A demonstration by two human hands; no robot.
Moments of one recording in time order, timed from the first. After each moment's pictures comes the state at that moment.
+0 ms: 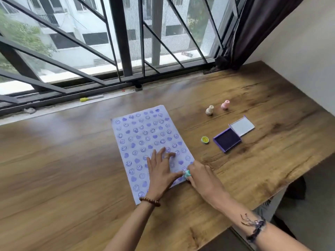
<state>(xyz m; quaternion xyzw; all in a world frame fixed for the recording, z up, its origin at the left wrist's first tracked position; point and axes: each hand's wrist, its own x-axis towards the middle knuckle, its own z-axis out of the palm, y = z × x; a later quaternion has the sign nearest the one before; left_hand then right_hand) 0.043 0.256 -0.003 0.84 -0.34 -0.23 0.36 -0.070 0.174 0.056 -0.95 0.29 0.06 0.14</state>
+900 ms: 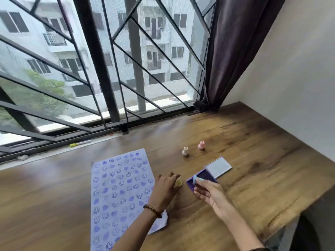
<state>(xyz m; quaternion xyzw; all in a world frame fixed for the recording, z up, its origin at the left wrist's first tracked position) 0.028 0.122 0.036 0.84 -0.50 -0.11 0.17 -0.113 0.031 0.068 -0.40 0.43 -0.19 0.78</state>
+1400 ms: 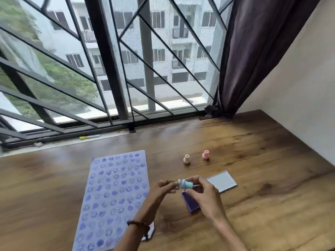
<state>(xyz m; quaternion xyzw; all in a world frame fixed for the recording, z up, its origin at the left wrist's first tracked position) 0.009 0.109 0.073 0.70 -0.17 -0.37 0.59 -0.101 -0.001 0.086 -0.77 0.31 -0.15 0.54</state>
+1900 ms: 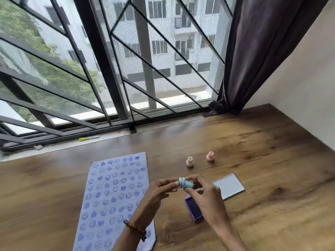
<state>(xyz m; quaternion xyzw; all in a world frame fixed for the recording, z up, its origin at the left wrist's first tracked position) 0.033 0.102 0.066 0.67 -0.12 -0.43 0.60 -0.082 -0.011 0.081 -0.83 0.27 -0.18 0.46</state>
